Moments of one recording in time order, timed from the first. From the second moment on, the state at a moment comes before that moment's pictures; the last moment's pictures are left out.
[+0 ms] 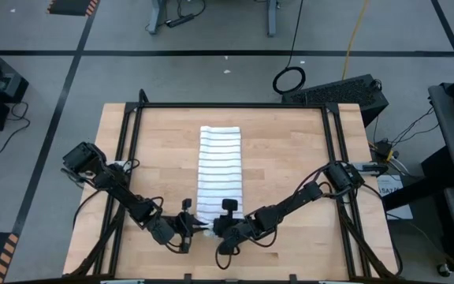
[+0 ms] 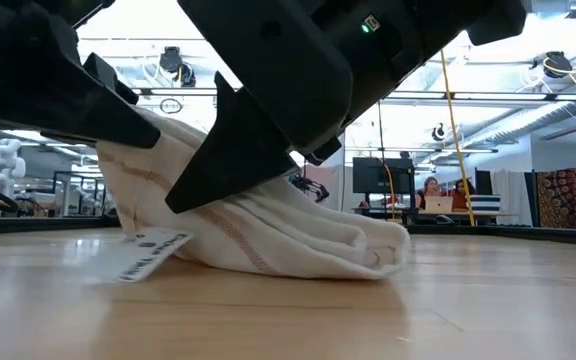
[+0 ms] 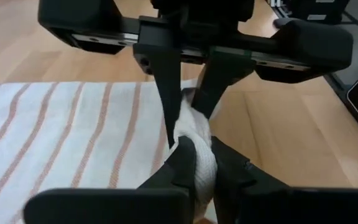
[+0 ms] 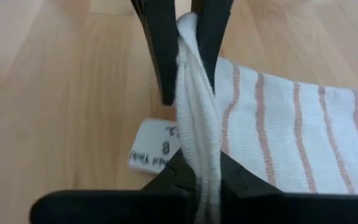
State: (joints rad) left arm -0.71 1.71 0.63 0.54 -0.59 -0.36; right arm 0.46 2.19 1.42 0.02 0.45 0.30
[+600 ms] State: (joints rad) left arm -0.77 1.76 0.63 0.49 -0.73 -0.19; right arm 0.43 2.19 1.42 0.03 0.41 0.36
